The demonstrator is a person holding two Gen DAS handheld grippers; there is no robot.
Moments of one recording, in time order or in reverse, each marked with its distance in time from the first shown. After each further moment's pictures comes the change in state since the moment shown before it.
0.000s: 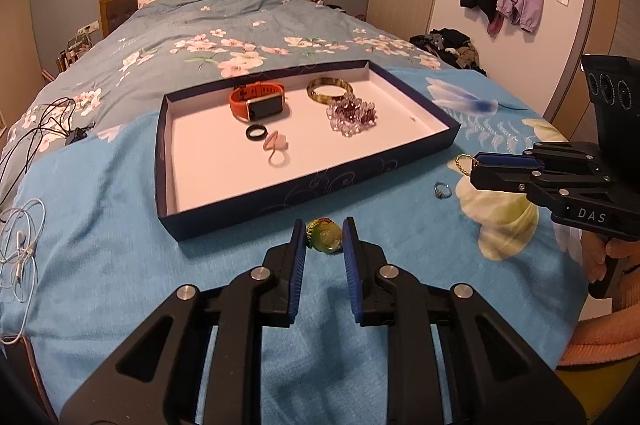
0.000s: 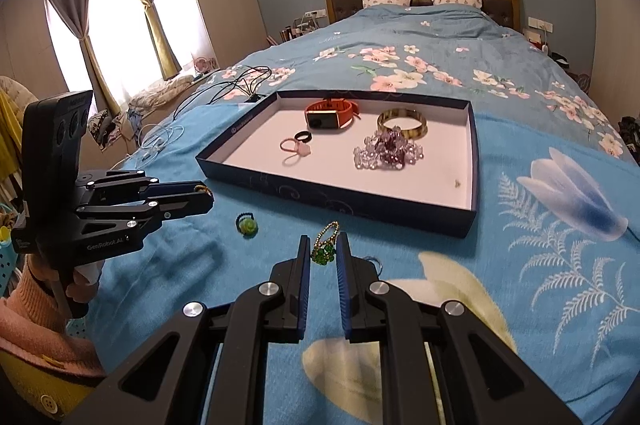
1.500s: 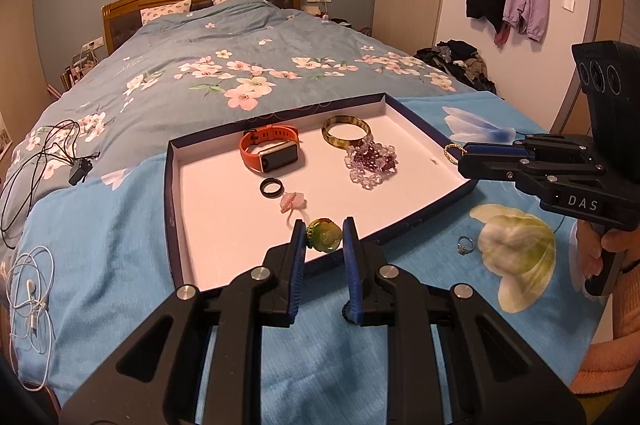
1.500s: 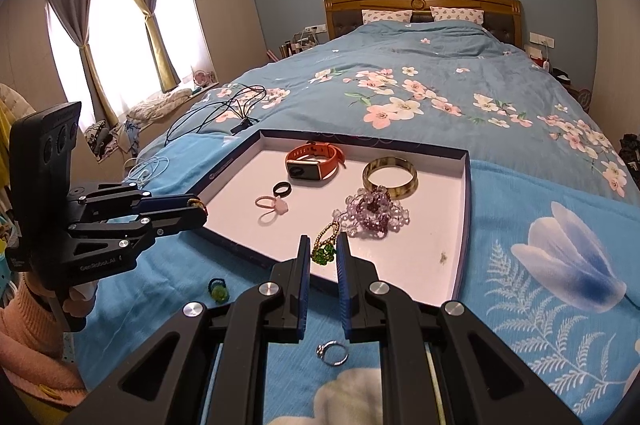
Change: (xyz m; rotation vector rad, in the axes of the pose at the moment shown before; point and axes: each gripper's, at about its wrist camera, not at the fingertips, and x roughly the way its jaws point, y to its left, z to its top) left arm 0.015 0.011 0.045 0.017 -0.044 0.038; right arm 0.018 -0.020 0.047 -0.019 -0.049 -0.005
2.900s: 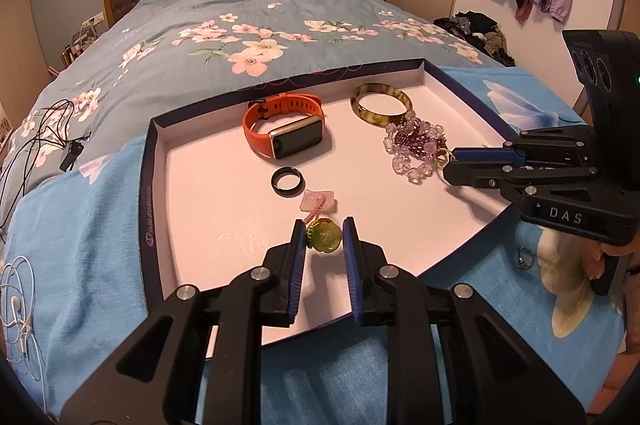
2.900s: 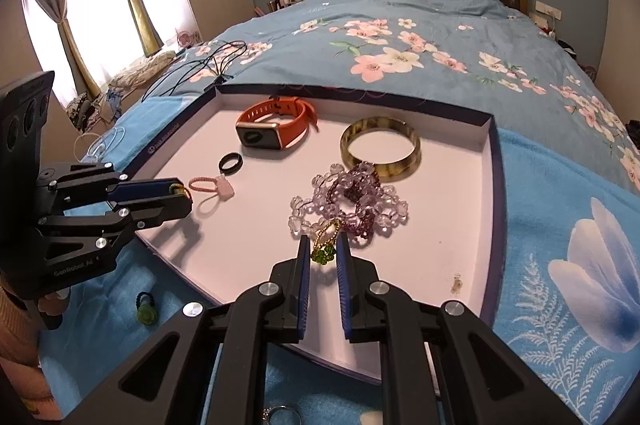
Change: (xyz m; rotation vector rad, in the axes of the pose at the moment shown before) left arm 0.077 0.019 0.013 -0.018 0.135 0.032; right arm 0.084 -0.026 0.009 0.002 0.174 -0.029
